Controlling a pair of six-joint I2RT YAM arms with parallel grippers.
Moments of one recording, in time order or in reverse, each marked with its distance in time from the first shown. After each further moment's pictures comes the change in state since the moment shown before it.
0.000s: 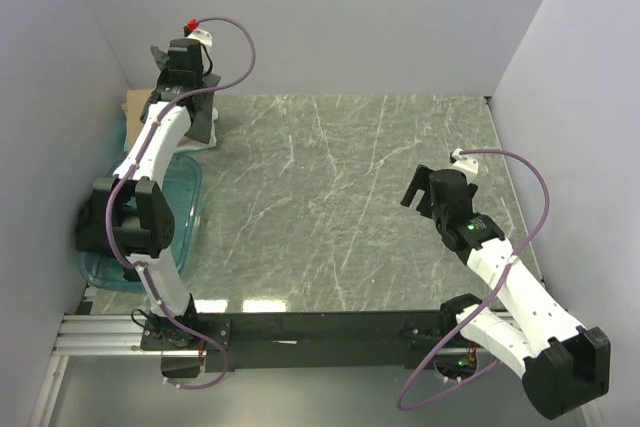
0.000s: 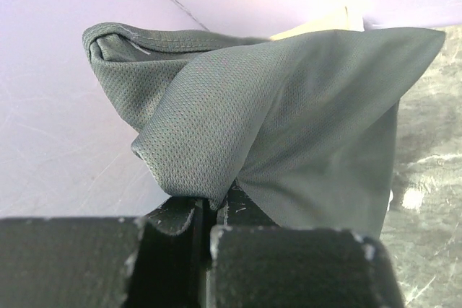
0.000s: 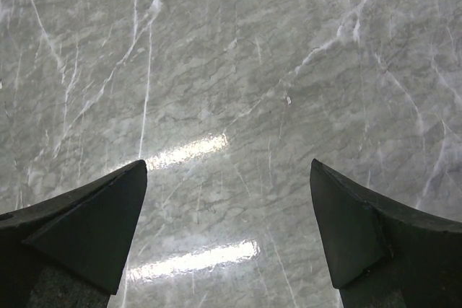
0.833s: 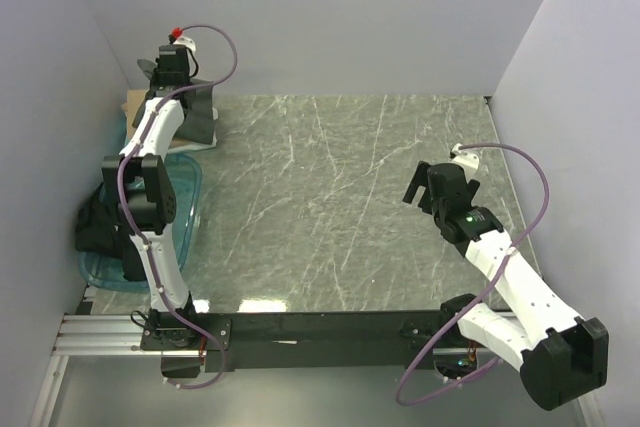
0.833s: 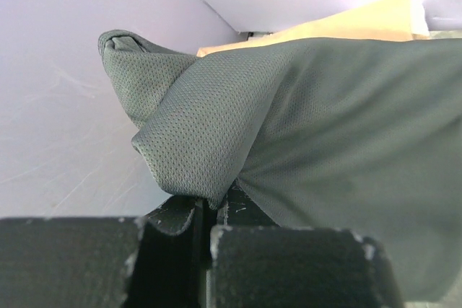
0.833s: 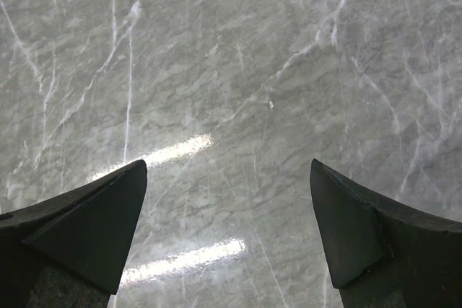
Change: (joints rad) left arm 0.116 0.194 0.084 0.075 0.028 -0.011; right arm -0.004 0.047 0.050 -0.041 0.046 -0.009
